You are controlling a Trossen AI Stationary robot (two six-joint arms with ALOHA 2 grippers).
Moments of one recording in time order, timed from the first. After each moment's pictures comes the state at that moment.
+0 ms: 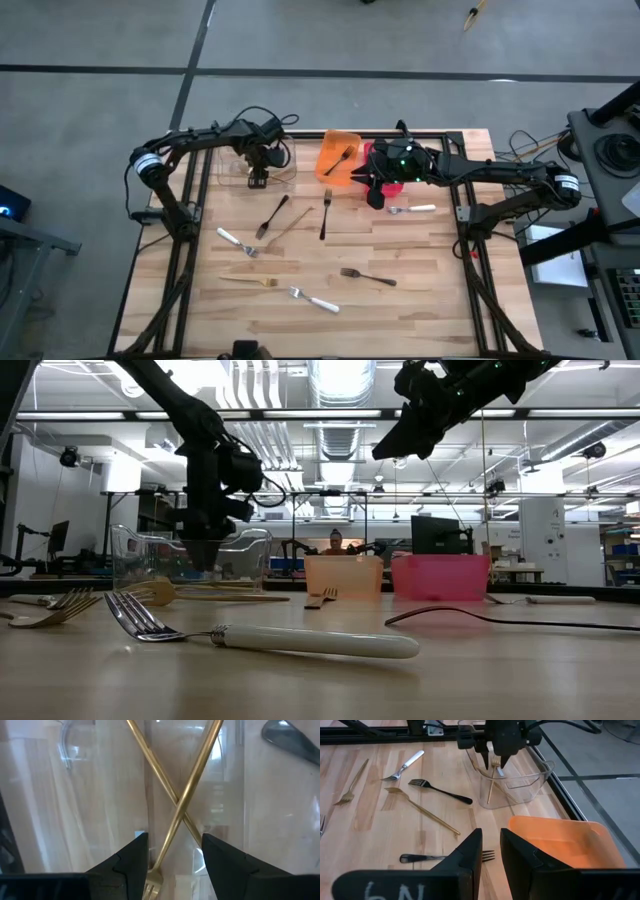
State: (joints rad) left arm 0.69 1.73 1.13 -0.86 -0.02 0.71; right arm -0.28 1.27 0.92 -0.15 -0.09 -0.12
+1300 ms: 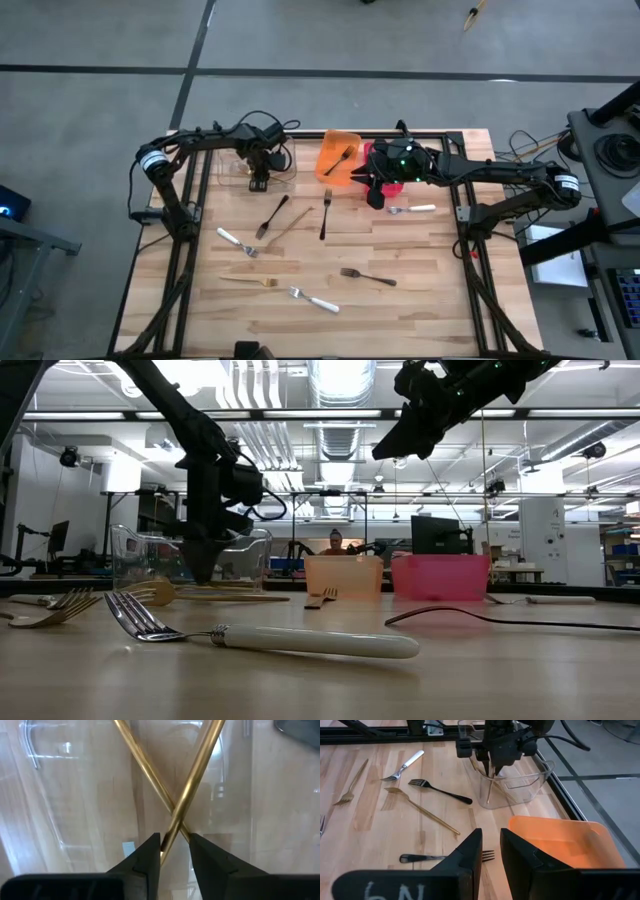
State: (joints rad) left arm 0.69 1.79 1.10 -0.80 -0.01 0.72; right arm -0.28 1.27 0.92 -0.15 -0.09 -0.12
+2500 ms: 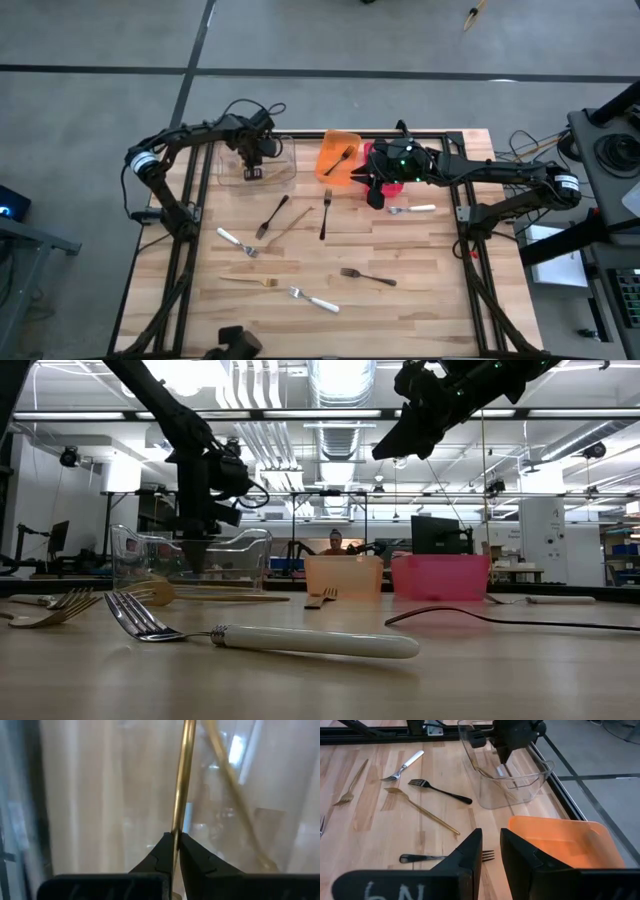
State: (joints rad) left arm 0.81 1.71 1.10 -0.79 -0.06 0.69; right arm -0.28 1.27 0.92 -0.15 -0.09 -0.12
